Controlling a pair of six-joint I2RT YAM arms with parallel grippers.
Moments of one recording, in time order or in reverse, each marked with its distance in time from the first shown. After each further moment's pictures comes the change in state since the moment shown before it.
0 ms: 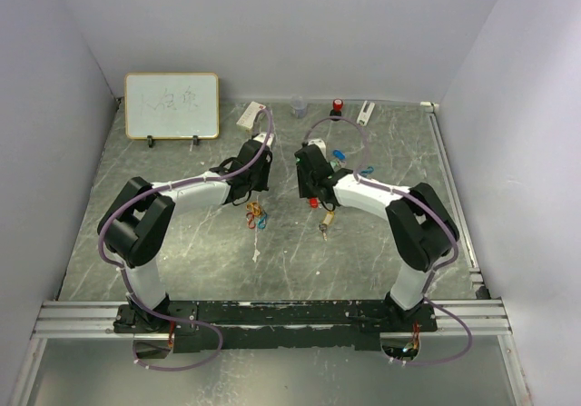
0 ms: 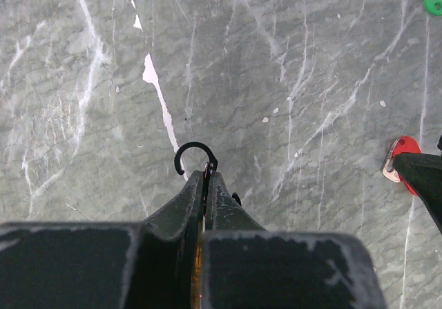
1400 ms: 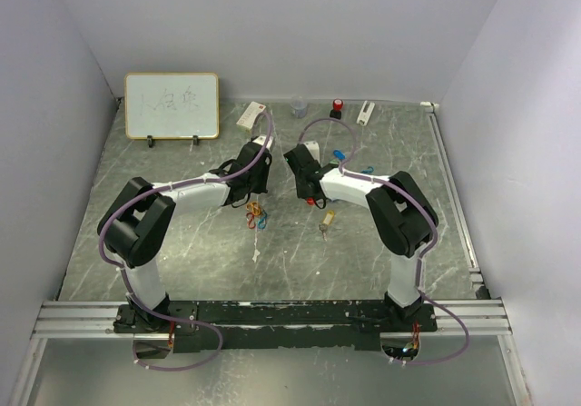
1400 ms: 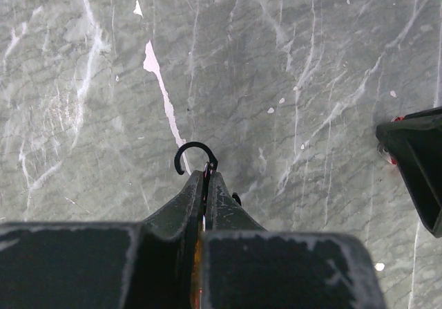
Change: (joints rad) left arm 0.000 -0.001 -0.022 0.005 0.000 0.000; right arm 0.015 0.168 0.130 -0.102 0.072 0.064
